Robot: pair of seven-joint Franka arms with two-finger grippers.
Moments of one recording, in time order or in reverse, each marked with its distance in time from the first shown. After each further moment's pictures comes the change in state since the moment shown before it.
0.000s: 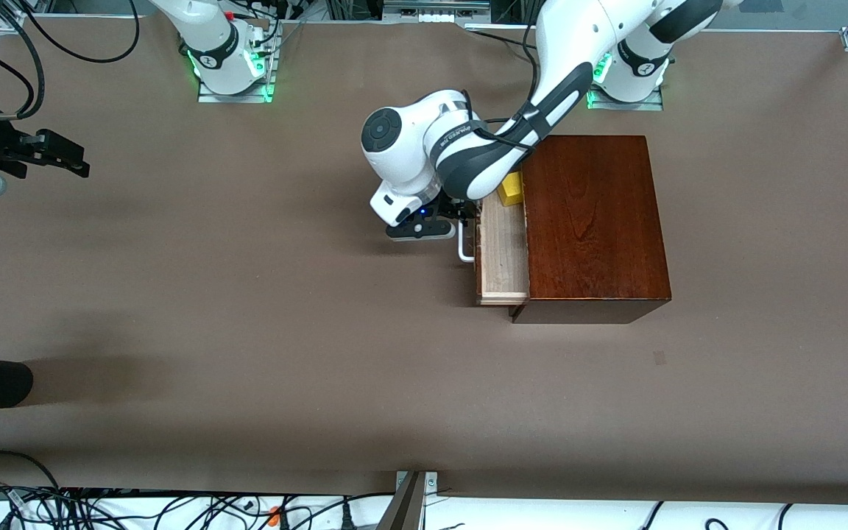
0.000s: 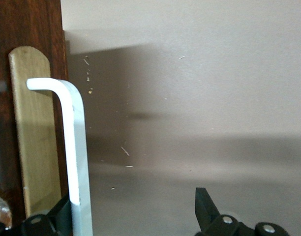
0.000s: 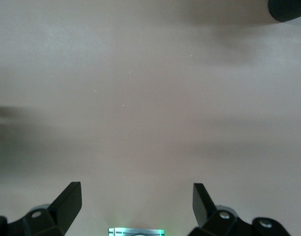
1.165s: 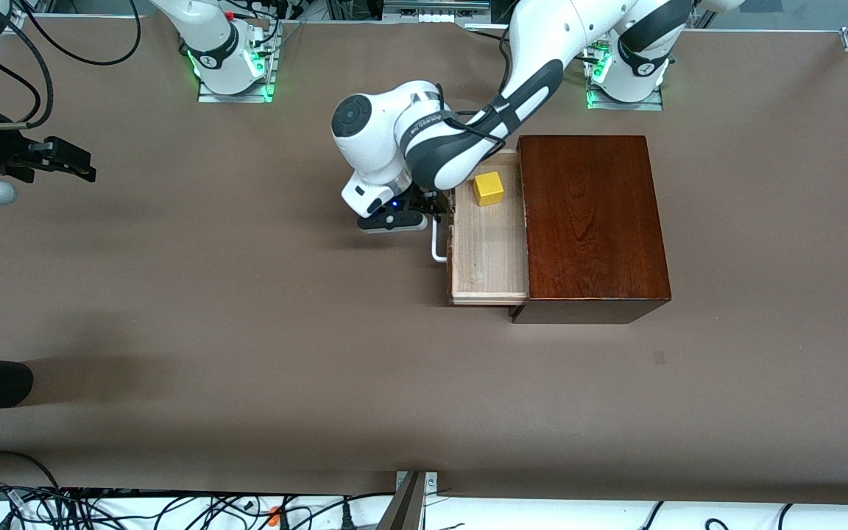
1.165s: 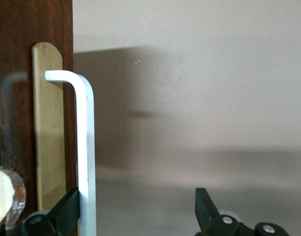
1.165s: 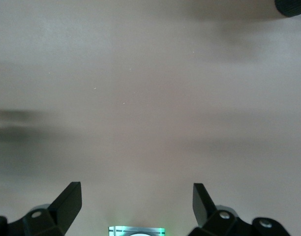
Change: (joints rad) left arm -0.119 0.077 0.032 0.169 0.001 -0.017 -0.049; right arm 0.000 0.029 0.005 0.000 0.000 -0.001 0.002
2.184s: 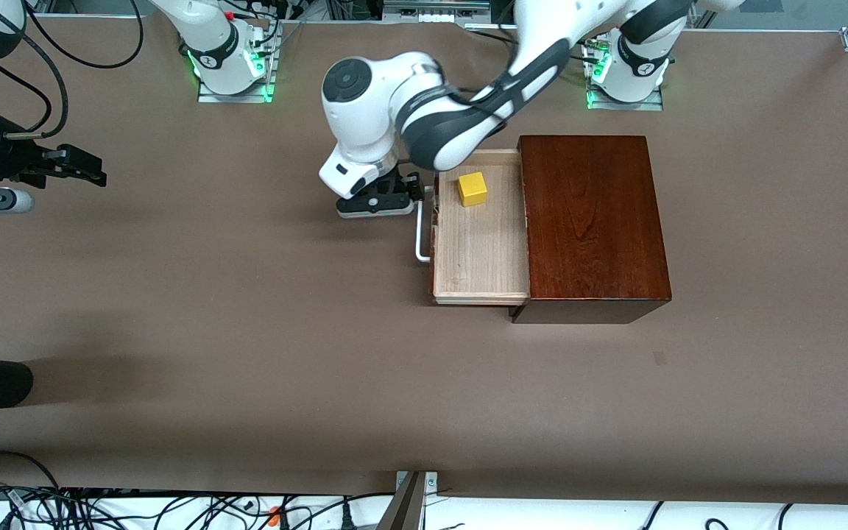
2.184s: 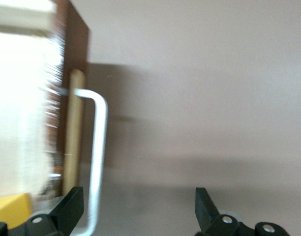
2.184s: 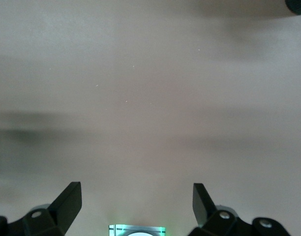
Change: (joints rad) left arm 0.045 -0.086 -0.038 0.078 -0.100 0.013 -0.034; right arm 0.002 0.015 0.014 0.000 0.000 0.000 -0.001
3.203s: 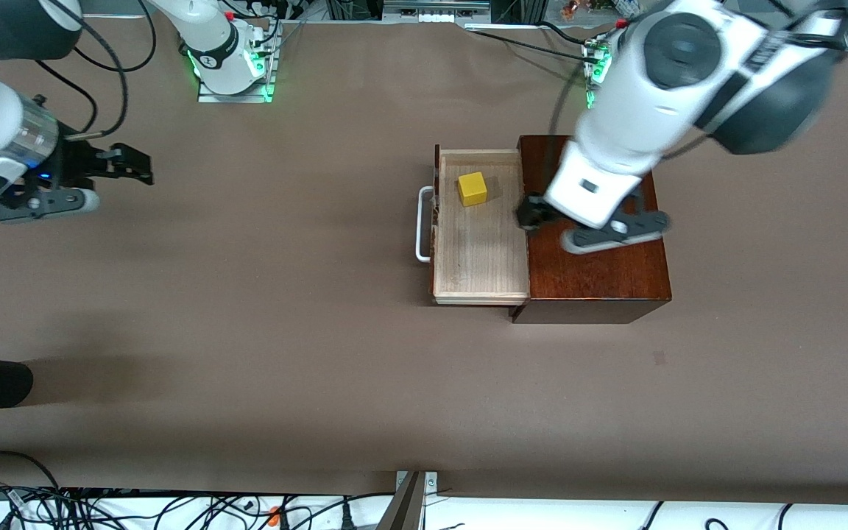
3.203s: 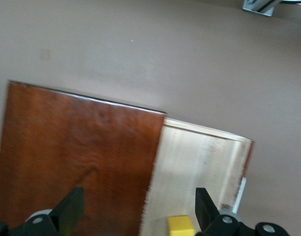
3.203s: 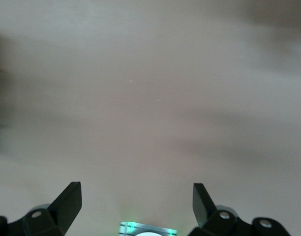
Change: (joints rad) left arm 0.892 -0.320 -0.468 -0.266 -0.079 -0.134 0.314; right arm 0.119 0.025 0.011 0.000 0.066 0.002 0.003
